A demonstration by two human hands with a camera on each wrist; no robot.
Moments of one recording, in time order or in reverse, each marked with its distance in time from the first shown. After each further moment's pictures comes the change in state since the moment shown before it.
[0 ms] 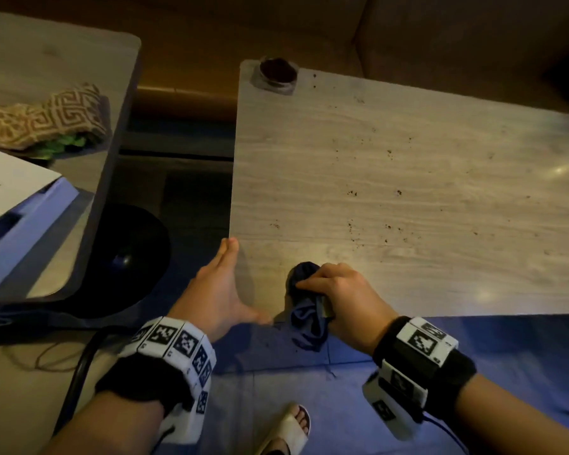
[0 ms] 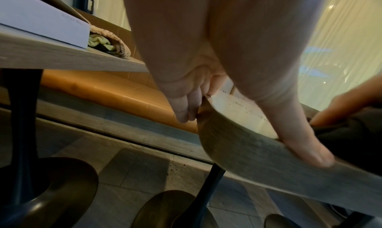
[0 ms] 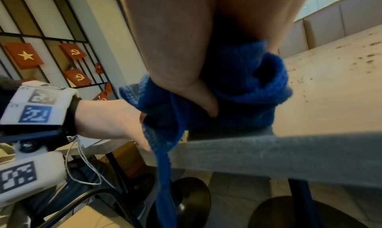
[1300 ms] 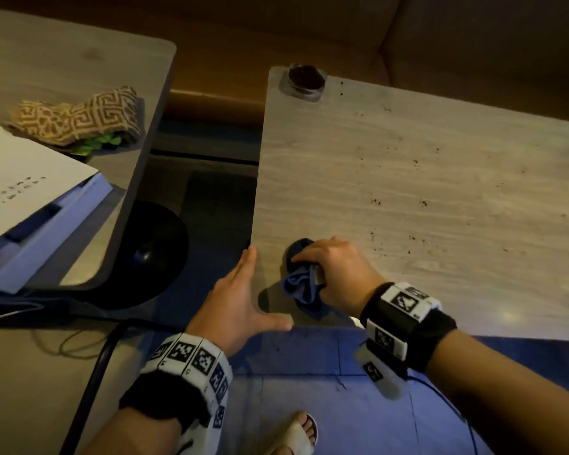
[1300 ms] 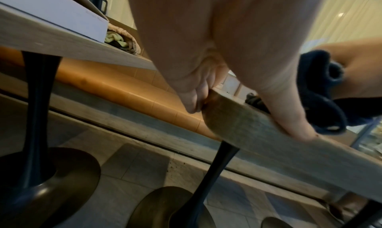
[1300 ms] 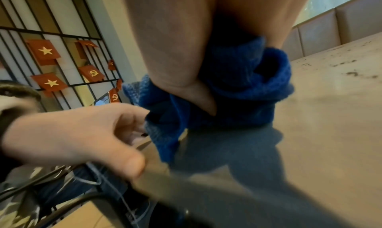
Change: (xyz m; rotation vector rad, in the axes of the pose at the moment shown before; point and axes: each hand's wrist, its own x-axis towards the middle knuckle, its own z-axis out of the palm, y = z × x) left_hand -0.005 -0.017 0.016 -0.137 0.072 0.033; right_hand 0.056 -0.016 -0.019 -0.085 0.037 -0.094
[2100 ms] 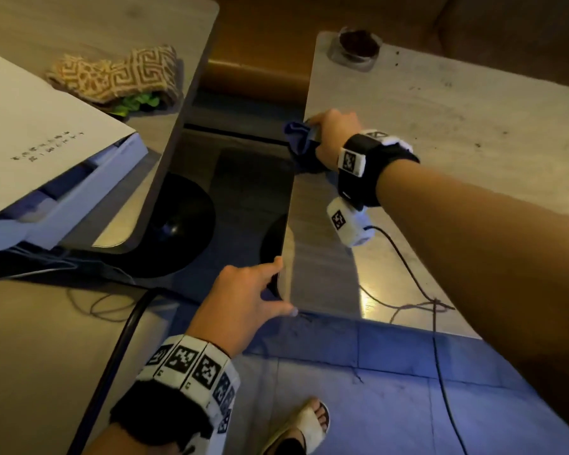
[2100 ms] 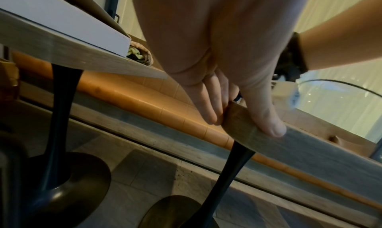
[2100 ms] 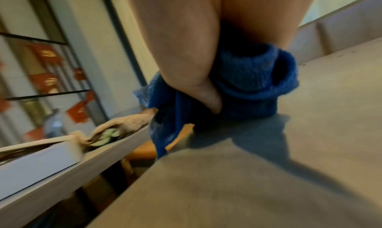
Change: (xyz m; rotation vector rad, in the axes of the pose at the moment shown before) left_hand -0.010 -0.038 0.007 -0.031 0.148 0.073; right_hand 0.179 -0.005 -0.054 0.027 0.103 0.231
